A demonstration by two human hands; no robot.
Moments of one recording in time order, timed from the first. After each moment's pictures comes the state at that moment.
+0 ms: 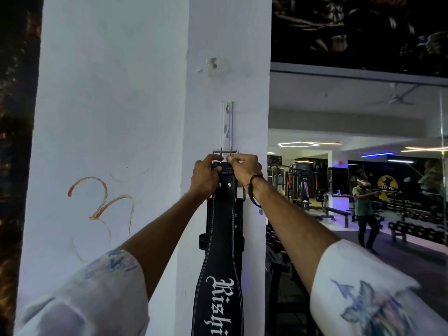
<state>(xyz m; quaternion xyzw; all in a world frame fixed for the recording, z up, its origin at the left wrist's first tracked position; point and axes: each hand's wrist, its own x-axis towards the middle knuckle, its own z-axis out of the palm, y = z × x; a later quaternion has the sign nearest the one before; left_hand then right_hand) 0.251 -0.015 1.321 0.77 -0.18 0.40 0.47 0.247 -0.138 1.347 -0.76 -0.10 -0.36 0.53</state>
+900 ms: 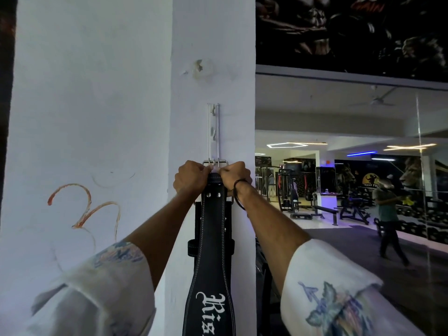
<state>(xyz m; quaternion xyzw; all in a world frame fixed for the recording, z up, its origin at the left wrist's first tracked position) 0.262 -0.023 1.335 0.82 -0.03 0.39 0.41 0.266 -0.141 1.341 -0.79 -0.03 -0.32 0.52</state>
